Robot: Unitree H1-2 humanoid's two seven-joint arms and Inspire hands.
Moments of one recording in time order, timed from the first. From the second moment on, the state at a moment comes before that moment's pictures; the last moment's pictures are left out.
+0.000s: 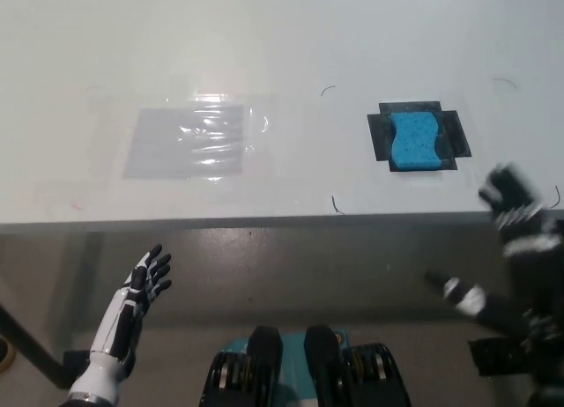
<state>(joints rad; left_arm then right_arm) -0.07 0.16 0.03 0.20 -0.05 -0.18 -0.10 -0.07 -0.10 -0.01 -0.34 0.13 -0.25 0.08</state>
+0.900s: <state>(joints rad) -0.07 0.17 0.03 0.22 -0.05 -0.19 -0.10 -0.88 -0.09 -0.18 0.10 0.27 0.10 -0.05</state>
